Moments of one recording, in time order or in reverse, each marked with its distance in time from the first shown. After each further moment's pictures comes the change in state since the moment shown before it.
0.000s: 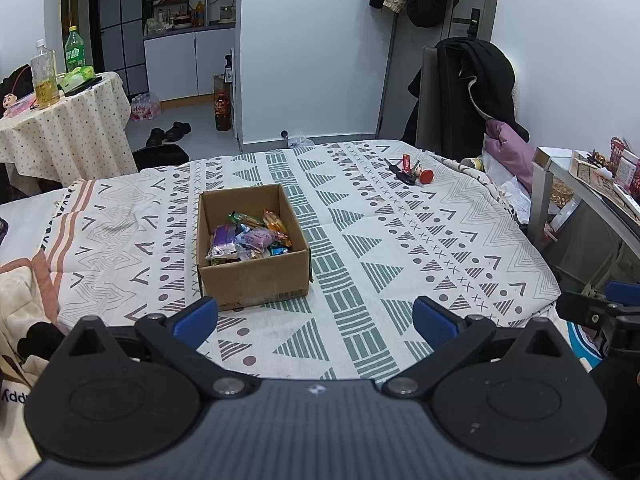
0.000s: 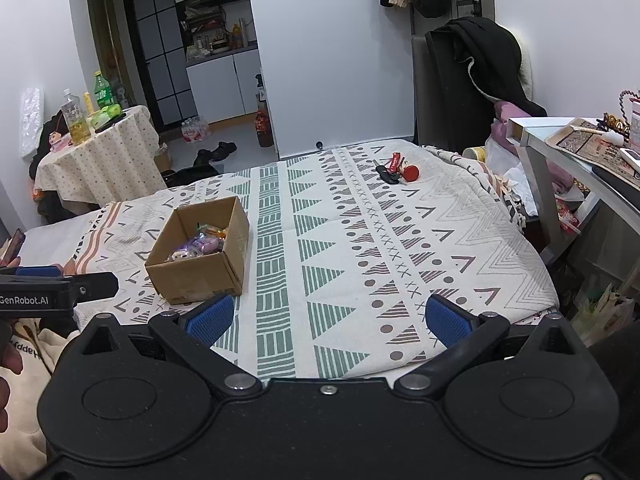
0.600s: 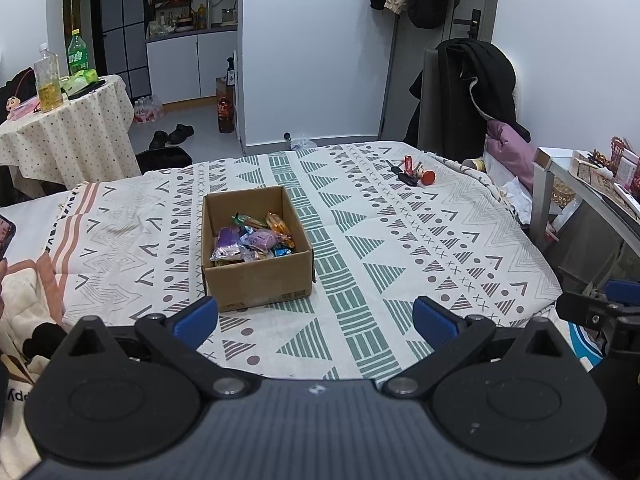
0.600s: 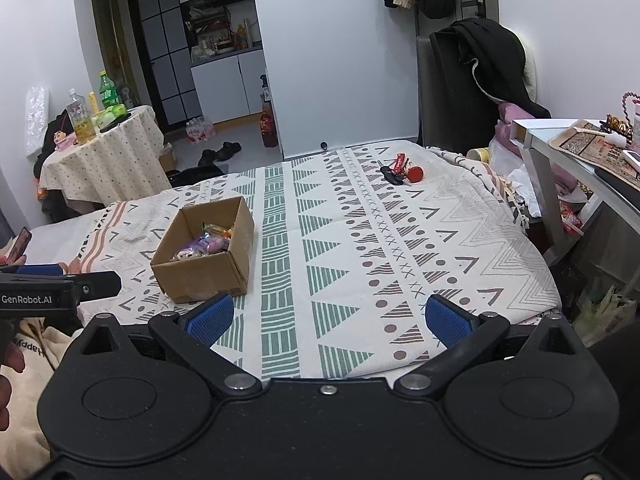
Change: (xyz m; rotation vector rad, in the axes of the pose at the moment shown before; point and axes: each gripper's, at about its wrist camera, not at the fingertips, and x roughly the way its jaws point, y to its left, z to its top) left arm -0.004 -0.001 0.000 0.003 -0.002 0.010; right arm -0.005 0.007 0.001 -0.003 -0.001 0.009
